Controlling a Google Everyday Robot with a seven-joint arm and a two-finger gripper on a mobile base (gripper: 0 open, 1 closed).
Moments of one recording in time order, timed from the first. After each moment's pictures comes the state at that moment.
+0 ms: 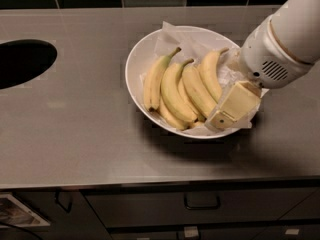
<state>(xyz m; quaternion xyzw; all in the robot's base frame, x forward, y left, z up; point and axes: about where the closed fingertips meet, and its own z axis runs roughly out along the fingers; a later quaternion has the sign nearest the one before) 0.440 -0.127 0.953 -0.53 0.81 0.07 0.24</state>
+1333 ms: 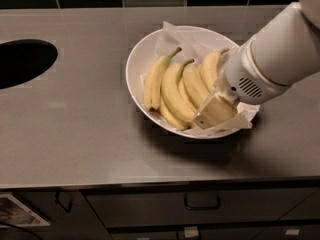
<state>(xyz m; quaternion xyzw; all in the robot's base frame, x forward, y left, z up) 0.438 -0.110 0.934 -0.46 0.85 0.06 0.26</state>
